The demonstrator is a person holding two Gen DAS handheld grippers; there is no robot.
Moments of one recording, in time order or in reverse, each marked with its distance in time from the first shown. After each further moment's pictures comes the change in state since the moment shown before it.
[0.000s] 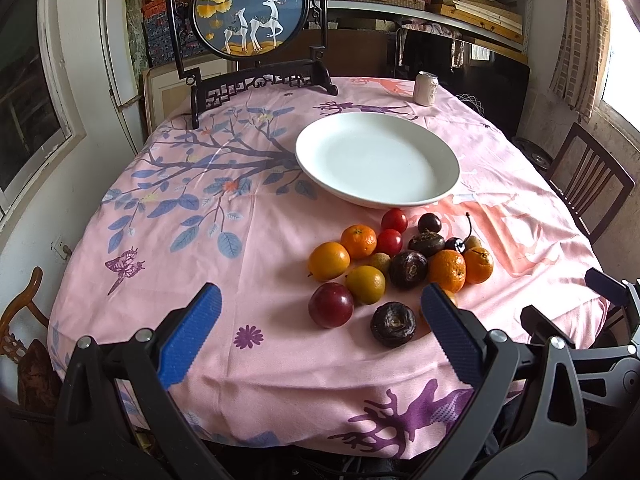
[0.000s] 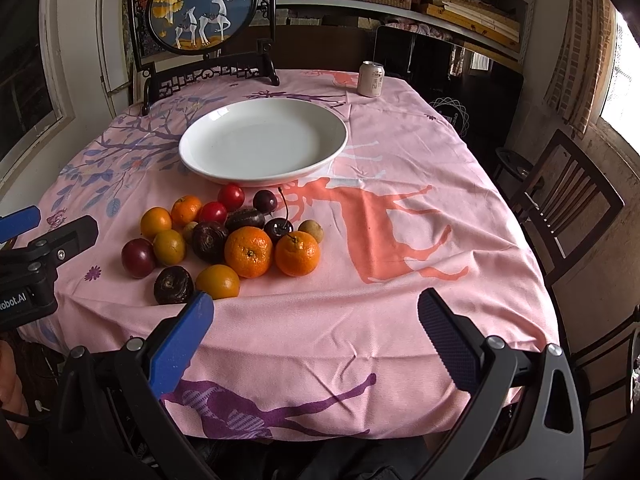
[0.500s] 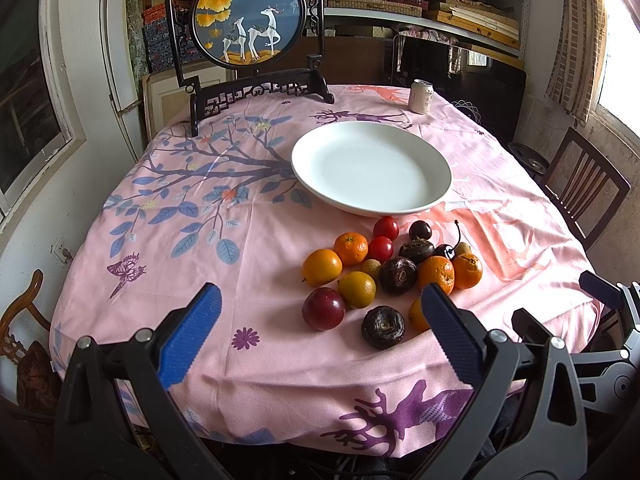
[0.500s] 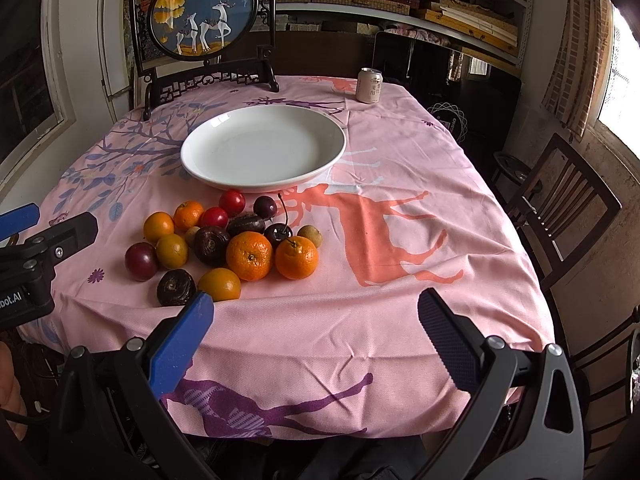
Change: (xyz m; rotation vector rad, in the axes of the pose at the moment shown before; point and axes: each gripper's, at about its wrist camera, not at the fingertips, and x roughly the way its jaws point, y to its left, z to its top) left arm -0.014 -0.007 0.019 -0.002 -0.022 -0.017; right arm -0.017 -0.006 0.003 0.001 -0.022 -0.002
